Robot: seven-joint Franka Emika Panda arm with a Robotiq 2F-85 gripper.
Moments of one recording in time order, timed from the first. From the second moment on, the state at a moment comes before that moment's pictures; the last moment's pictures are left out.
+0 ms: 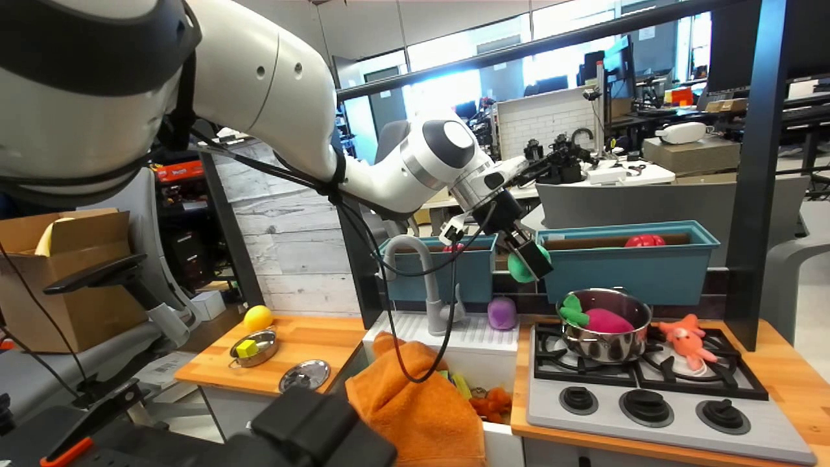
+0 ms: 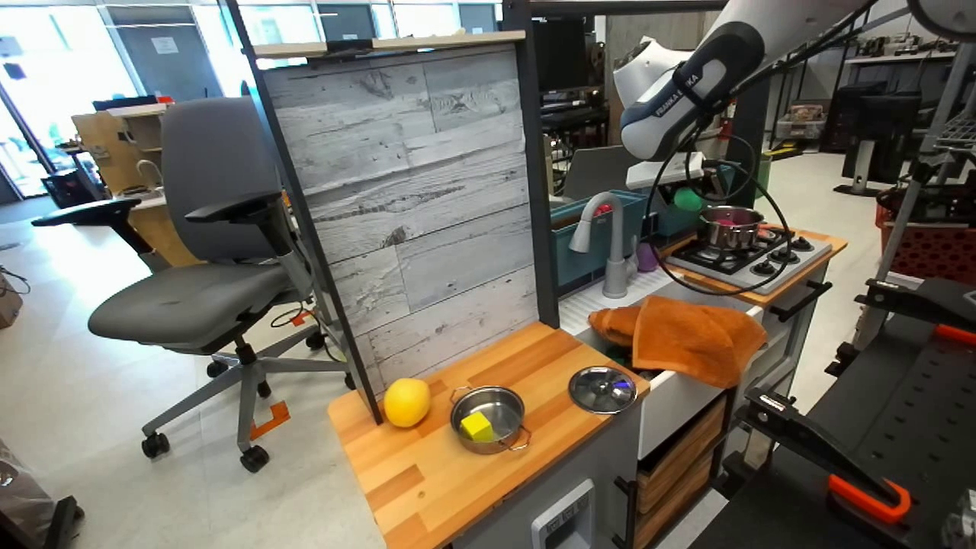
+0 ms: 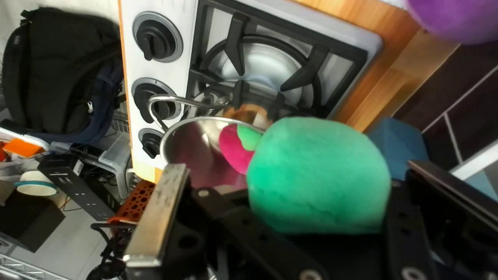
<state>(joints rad) -0.11 1.42 -0.45 -0.72 -0.14 2.11 1.10</state>
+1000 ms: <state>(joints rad) -0.10 1.44 -0.49 -0.71 -0.16 2.11 1.24</state>
